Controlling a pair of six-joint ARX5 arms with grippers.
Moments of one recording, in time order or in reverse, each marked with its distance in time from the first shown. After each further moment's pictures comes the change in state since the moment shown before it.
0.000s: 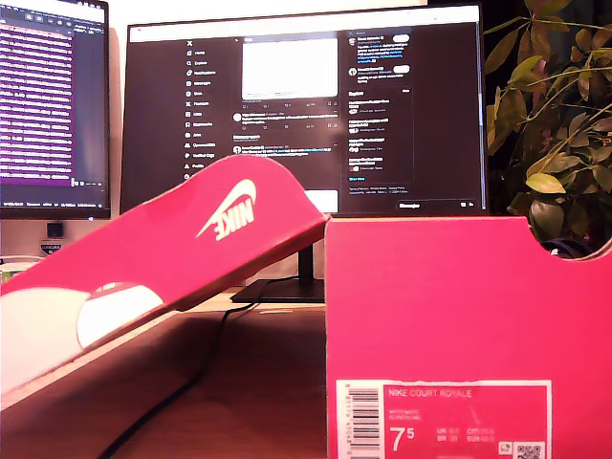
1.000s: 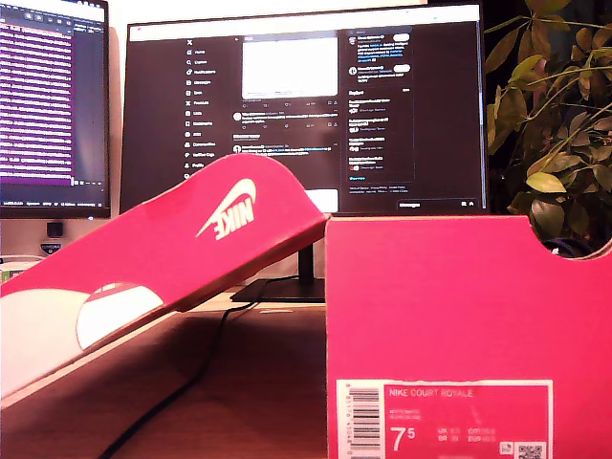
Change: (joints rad) left arm 0.002 0.489 0.244 0.245 0.402 -0.487; right arm 0.000 0.000 0.087 0.028 -0.267 0.562
